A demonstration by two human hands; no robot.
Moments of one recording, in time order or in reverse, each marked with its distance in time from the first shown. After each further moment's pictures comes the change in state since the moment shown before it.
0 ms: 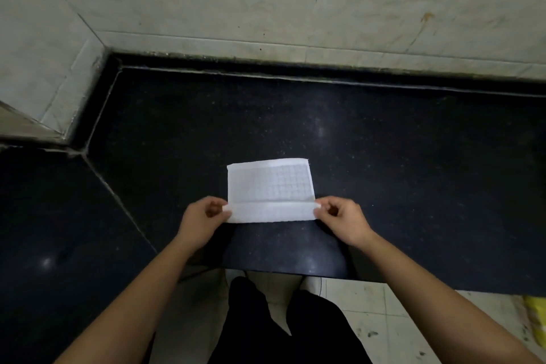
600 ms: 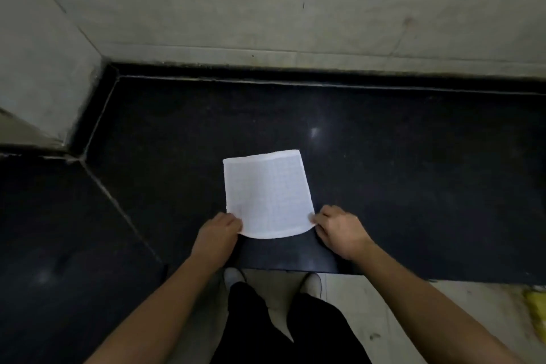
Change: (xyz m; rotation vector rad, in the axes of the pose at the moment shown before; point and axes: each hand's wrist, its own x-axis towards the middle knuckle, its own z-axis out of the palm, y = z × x) left_hand -0.011 -0.025 0.039 0.906 0.022 0.687; right_hand -0.017 0.018 0.005 -0.833 -0.015 -0.449
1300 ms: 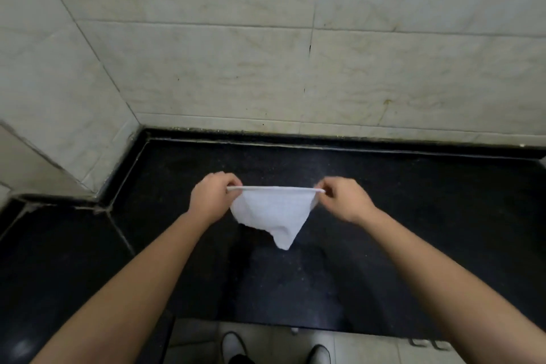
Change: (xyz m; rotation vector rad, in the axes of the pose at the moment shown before) left_hand 0.107 -0.010 -0.182 -0.244 0.186 -0.262; right_hand 0.084 -0.010 -0.176 0.277 0.107 0.255
